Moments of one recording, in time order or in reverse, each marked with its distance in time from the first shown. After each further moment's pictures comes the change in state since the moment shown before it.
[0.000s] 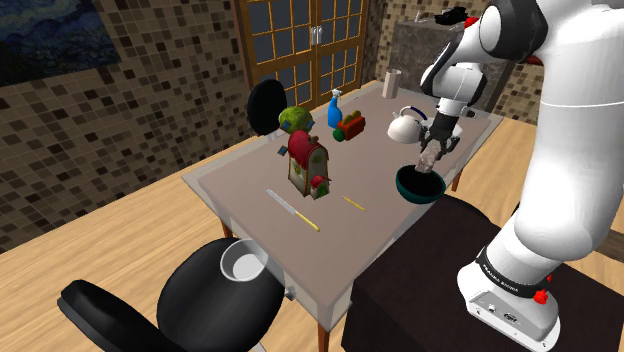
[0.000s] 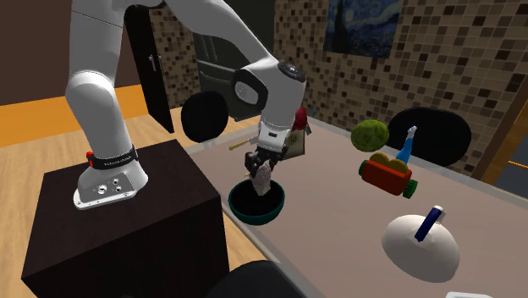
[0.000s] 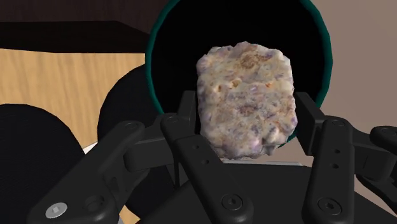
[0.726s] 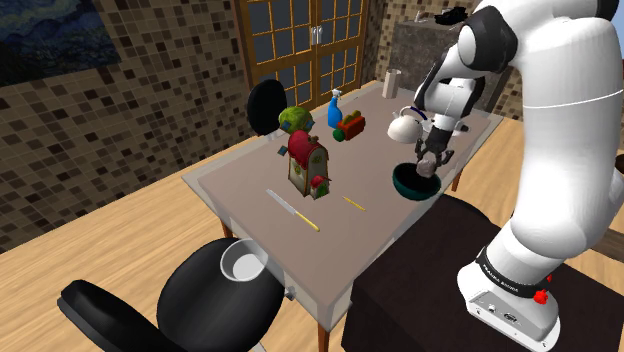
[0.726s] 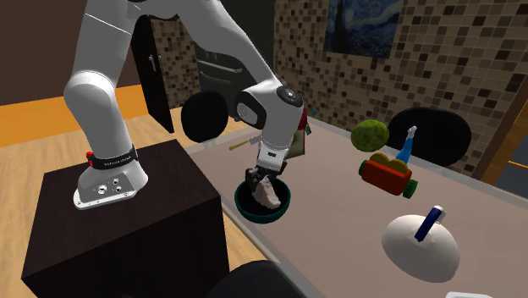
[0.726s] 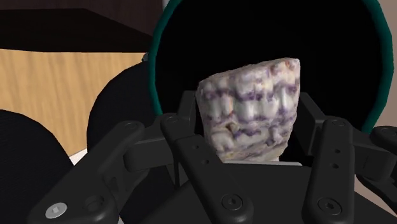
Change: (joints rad) arm -0.058 0.128 0.079 0.004 0.120 0.081 -0.088
